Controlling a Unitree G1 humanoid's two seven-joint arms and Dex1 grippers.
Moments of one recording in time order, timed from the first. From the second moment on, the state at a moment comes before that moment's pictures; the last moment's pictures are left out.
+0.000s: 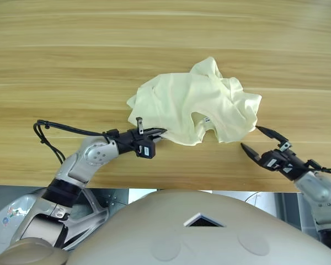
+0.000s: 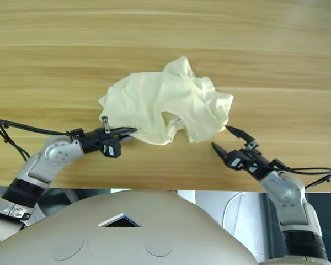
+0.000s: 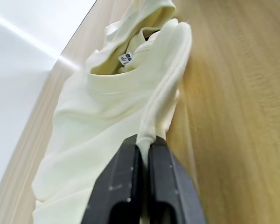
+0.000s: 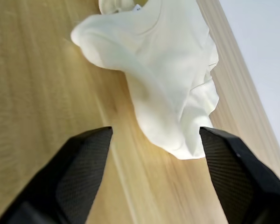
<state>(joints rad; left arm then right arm) 0.13 0.64 -0.40 -0.04 0.39 -0.54 -0.60 0.56 -0.69 -0.13 0.03 -0.31 -0.69 0.44</state>
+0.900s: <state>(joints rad) 0.12 0.62 -0.41 -0.01 0.41 -0.54 -0.50 0.31 -0.81 0.02 0.29 -0.34 -0.81 0.38</state>
